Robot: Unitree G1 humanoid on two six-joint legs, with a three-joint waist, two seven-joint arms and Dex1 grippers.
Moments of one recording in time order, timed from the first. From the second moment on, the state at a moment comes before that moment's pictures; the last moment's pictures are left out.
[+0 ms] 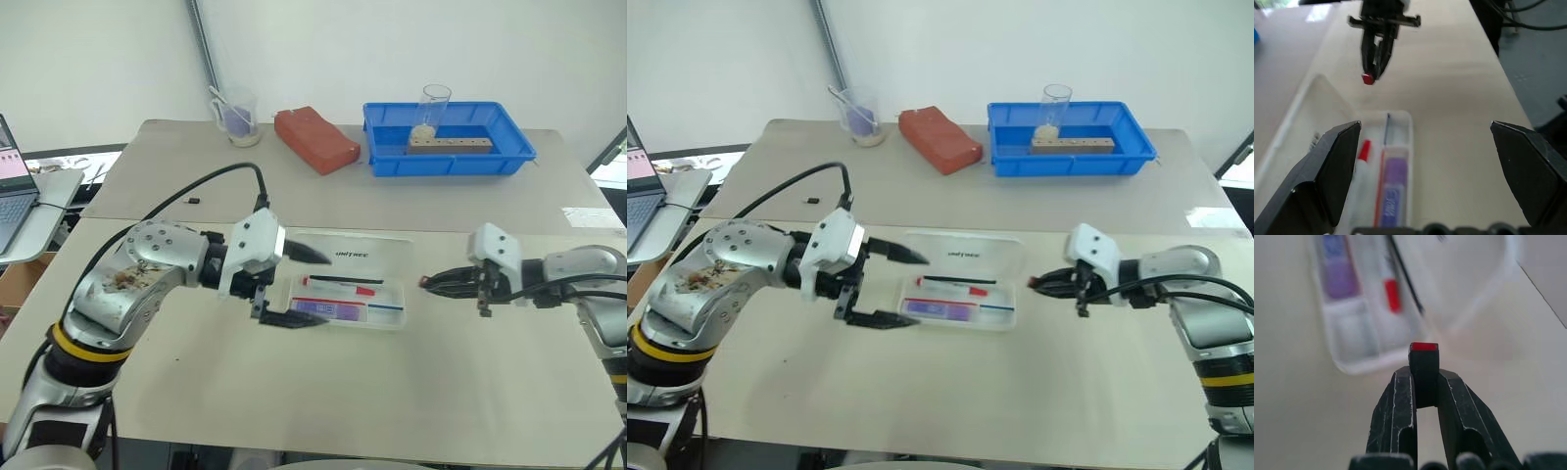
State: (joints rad) left arm -0.53 0.79 -0.17 -0.48 -0.60 0.65 -1.21; right arm -0.35 -0.95 0.07 -0.18 0.30 0.47 1.24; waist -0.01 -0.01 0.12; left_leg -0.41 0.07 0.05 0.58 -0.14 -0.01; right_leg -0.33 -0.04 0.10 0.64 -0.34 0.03
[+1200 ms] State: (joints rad) left arm -0.57 0.77 -0.16 -0.44 -0.58 0.65 -1.16; right arm -0.36 -0.89 0.14 -0.33 0.33 0.60 1.22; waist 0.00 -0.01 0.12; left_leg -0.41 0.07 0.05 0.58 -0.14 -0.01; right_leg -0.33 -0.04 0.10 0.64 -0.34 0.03
